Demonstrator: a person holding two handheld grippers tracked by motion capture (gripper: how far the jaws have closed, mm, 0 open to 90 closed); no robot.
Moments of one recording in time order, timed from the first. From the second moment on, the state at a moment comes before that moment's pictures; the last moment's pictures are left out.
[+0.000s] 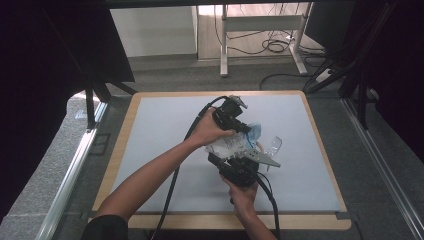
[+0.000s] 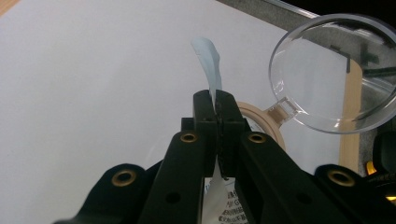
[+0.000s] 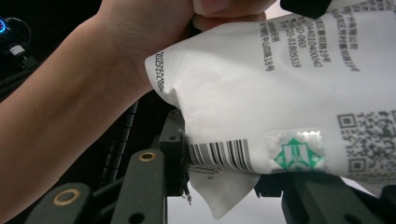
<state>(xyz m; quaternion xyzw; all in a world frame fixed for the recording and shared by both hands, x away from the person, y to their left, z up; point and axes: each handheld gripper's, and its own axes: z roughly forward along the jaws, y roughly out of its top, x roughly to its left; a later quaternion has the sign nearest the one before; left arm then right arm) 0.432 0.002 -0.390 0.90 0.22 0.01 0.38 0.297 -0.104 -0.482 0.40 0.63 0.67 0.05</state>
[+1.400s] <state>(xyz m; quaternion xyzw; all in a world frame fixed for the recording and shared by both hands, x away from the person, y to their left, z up) 0.437 -0.001 -0.395 0.90 0.22 0.00 0.38 0.298 -0.105 -0.484 0.41 0.62 0.67 0.05</state>
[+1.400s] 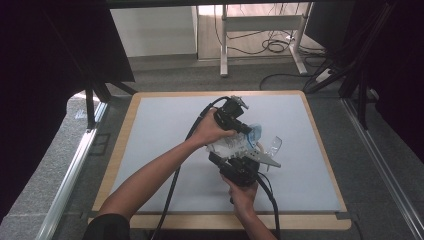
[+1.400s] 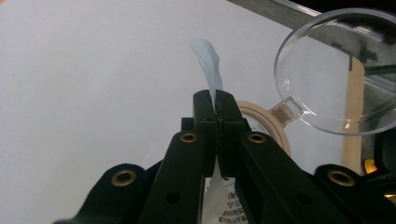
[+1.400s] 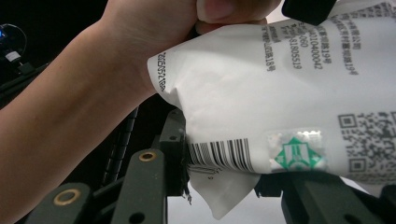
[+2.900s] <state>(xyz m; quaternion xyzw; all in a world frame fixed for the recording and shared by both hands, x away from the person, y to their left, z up) 0.438 0.012 -0.398 0.90 0.23 0.01 0.38 0.298 -0.092 -0.493 0.40 0.62 0.67 0.08</state>
